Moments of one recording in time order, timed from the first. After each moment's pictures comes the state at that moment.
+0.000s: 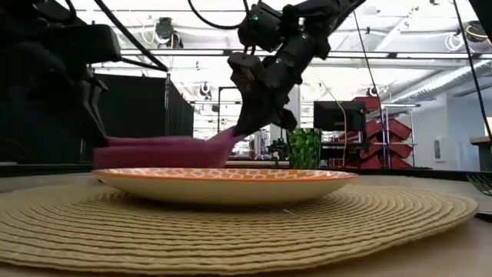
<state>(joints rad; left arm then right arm) -0.52 1.28 0.61 -0.49 -0.47 -0.65 -0.16 1.91 1.38 -0.43 -0.14 0.46</state>
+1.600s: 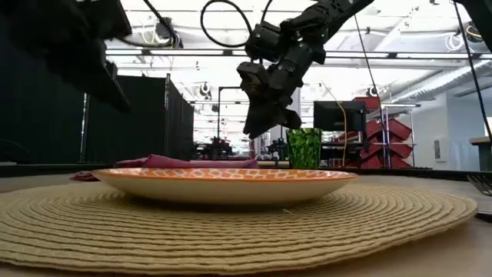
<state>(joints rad) -0.40 1.14 0.57 -0.39 -0.44 -0.54 -0.29 1.91 1.40 -0.53 -0.24 0.40</state>
